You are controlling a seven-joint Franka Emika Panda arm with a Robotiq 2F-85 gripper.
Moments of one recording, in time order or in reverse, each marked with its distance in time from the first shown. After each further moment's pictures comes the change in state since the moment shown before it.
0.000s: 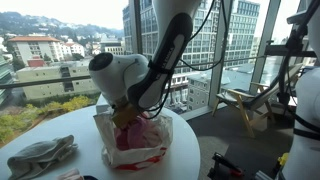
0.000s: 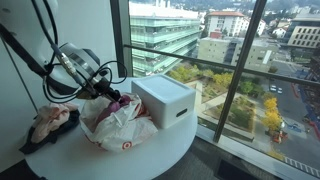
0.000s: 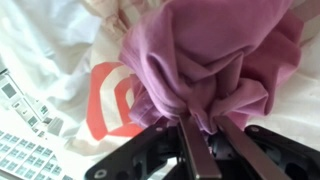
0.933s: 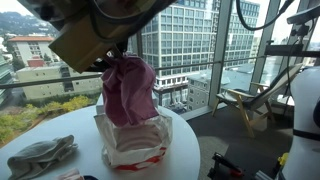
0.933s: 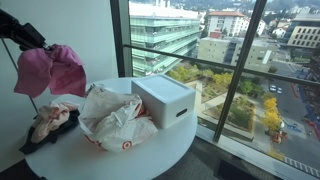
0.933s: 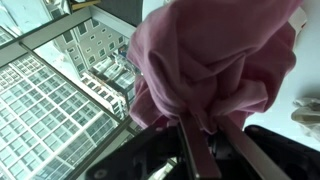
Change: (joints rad) arm 0.114 -0.568 0.489 0.001 0.282 -0.853 -0.246
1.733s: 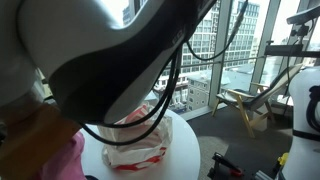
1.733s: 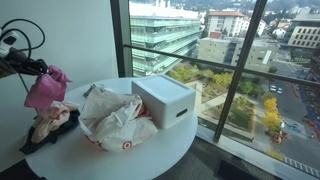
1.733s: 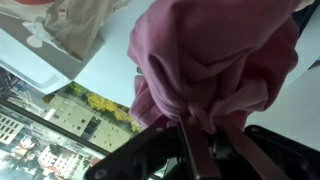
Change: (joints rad) arm 0.025 0.331 -0.071 -0.030 -0.388 0.789 0.211
